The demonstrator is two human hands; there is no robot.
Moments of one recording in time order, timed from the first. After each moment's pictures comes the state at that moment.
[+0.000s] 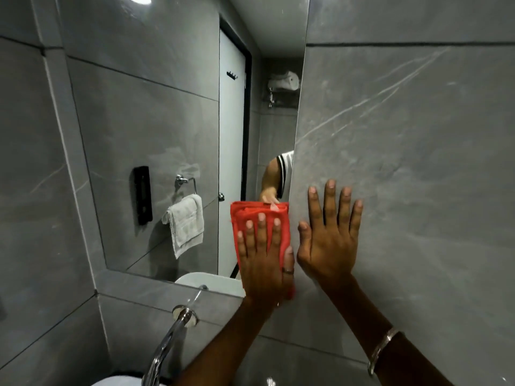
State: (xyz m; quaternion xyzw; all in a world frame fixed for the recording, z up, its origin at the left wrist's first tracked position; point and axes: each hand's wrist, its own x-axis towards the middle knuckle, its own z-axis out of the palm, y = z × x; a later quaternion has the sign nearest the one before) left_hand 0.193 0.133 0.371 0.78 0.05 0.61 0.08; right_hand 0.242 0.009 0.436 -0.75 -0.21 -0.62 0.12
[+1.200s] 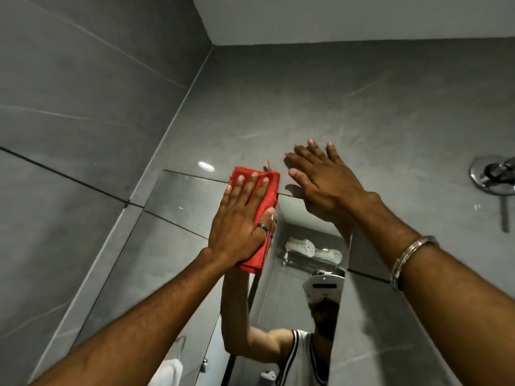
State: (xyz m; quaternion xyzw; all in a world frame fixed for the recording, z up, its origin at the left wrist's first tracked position) left_hand 0.191 0.312 0.770 0.74 0.02 0.67 0.02; right_hand 0.205 0.114 0.913 -0.71 -0.43 -0.55 -0.07
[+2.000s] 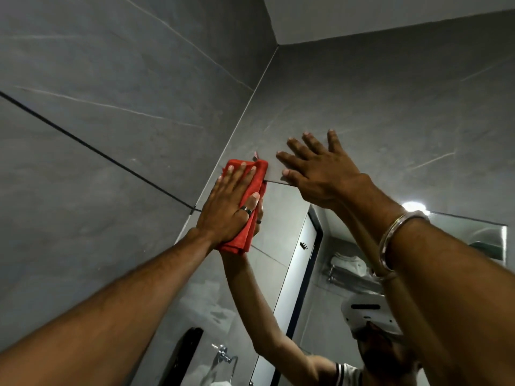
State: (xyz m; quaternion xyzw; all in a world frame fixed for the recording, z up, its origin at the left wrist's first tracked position) left_hand 0.145 0.503 0.764 0.74 0.05 0.66 0.07; right_hand 0.213 0.312 0.923 -0.63 -0.42 -0.62 -0.17
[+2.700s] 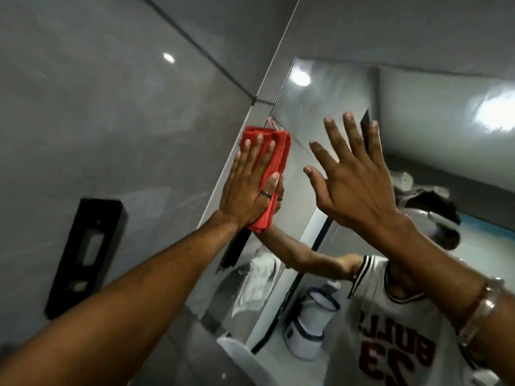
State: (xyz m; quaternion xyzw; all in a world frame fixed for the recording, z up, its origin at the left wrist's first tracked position) left_hand 0.133 0.491 0.576 0.76 0.11 0.63 0.11; right_hand 0.195 0.297 0.687 -0.62 -0.49 -0.62 -0.07
